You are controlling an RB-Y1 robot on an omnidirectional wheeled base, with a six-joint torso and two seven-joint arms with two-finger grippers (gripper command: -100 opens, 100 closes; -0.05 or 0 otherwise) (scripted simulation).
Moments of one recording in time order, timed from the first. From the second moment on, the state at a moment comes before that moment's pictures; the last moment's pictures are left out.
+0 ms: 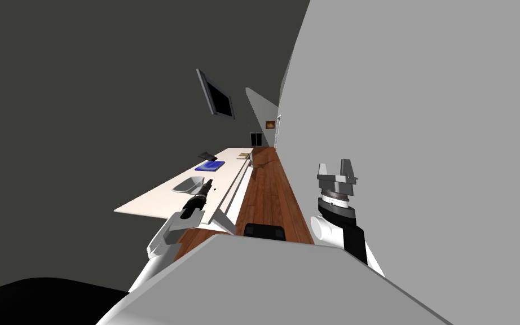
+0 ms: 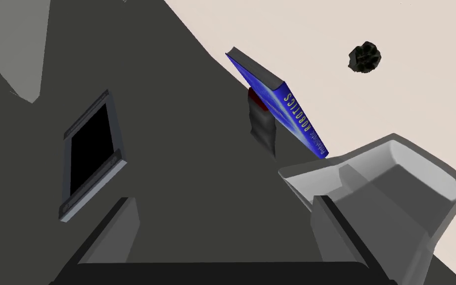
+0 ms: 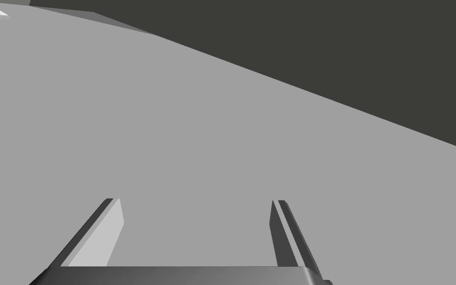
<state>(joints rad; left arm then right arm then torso) 0.41 0.34 0.32 -1.92 -0.14 0.30 -0.15 0.48 0.03 -0.02 -2.33 0.00 -0.52 0.00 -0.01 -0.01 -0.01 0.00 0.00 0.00</state>
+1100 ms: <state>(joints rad) 0.45 0.40 0.34 -1.73 -0.15 0.52 -0.31 0.48 0.03 -0.02 -2.33 0.00 -0.52 0.00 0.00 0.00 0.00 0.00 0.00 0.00</state>
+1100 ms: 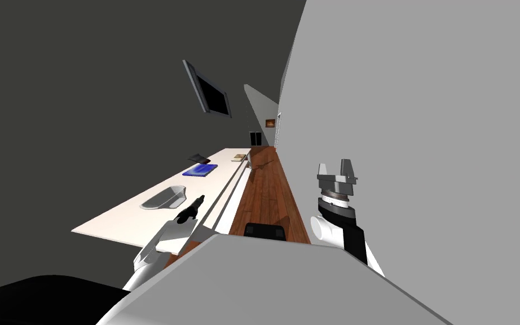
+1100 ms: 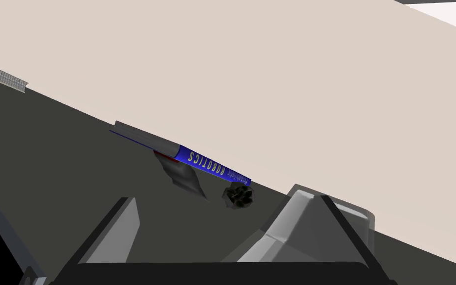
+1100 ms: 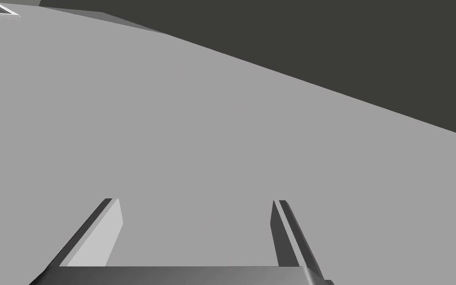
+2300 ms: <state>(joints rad) 0.44 0.40 0.34 -1.71 -0.16 0.50 -0.30 0.48 0.03 -0.02 -2.33 0.00 -0.52 0.00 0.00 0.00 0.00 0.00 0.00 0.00</state>
